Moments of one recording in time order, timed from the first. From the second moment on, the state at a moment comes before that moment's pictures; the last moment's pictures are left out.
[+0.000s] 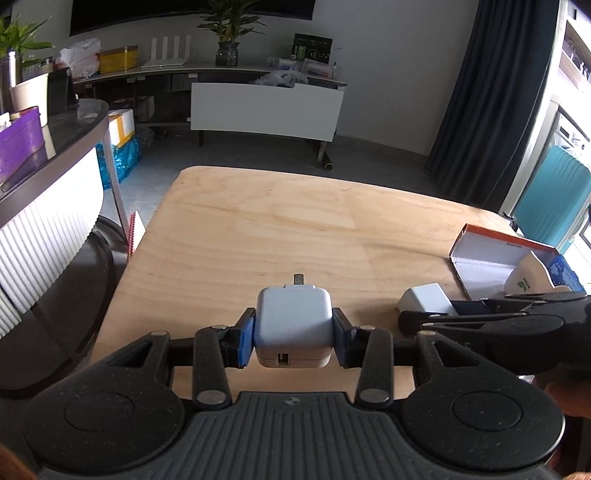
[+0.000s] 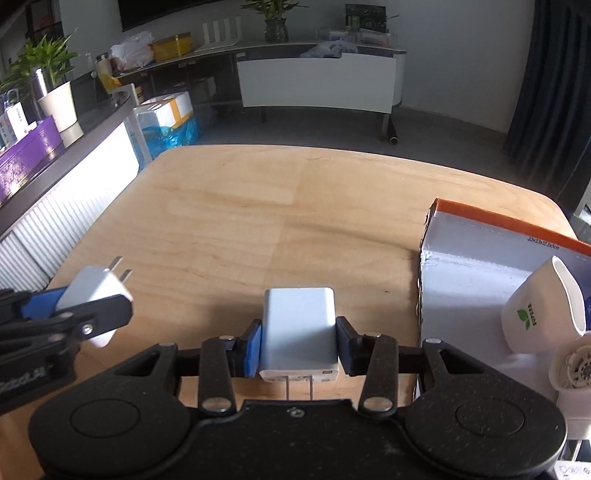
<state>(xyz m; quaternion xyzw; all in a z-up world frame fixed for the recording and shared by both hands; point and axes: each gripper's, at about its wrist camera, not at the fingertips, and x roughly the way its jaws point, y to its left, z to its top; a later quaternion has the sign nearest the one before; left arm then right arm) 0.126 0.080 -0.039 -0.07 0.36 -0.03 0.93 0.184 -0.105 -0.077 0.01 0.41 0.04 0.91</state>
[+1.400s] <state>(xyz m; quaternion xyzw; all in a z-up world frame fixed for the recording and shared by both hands) 0.022 0.034 0.014 -0.06 0.31 -0.03 0.95 0.010 -0.123 0.019 0.03 0.29 0.04 0.96</state>
